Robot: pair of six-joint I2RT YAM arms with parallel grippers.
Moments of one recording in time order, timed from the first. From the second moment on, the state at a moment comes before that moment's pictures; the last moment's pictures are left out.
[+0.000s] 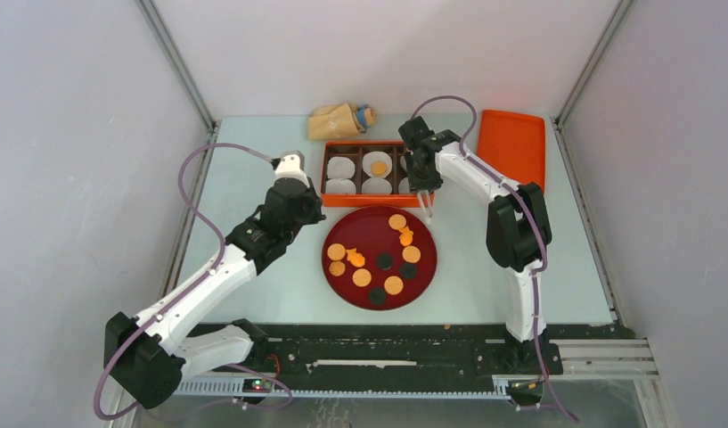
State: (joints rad) left arm -0.58 1.07 0.87 -0.27 -0.34 -0.50; right arm 0.48 2.09 1.83 -0.89 0.21 0.32
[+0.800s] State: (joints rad) left arm -0.58 1.07 0.87 -0.27 -0.33 -0.50; right arm 0.48 2.09 1.83 -0.88 0.22 0.32
